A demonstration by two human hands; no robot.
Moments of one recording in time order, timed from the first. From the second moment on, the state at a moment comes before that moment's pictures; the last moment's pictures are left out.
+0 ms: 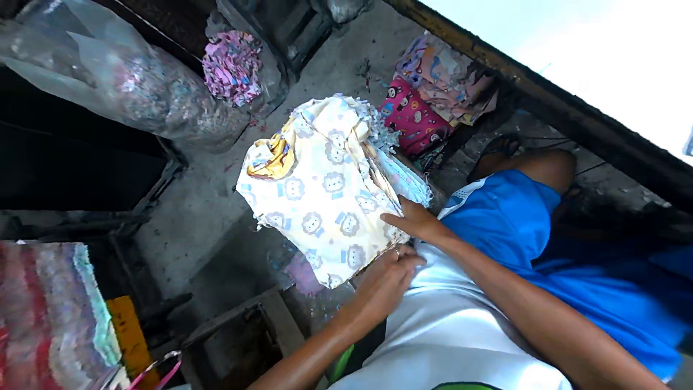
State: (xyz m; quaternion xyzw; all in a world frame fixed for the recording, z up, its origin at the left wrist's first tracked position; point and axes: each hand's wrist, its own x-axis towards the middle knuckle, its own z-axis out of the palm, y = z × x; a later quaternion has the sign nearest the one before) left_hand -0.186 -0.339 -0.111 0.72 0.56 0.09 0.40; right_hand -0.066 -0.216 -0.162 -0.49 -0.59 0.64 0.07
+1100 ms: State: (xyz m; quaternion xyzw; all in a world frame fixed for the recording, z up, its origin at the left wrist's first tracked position) left_hand -0.373 -0.210 -0.142 0.65 0.75 0.09 0.06; right_hand -0.074 -0.203 -0.130 -0.40 -0.48 0.75 0.22
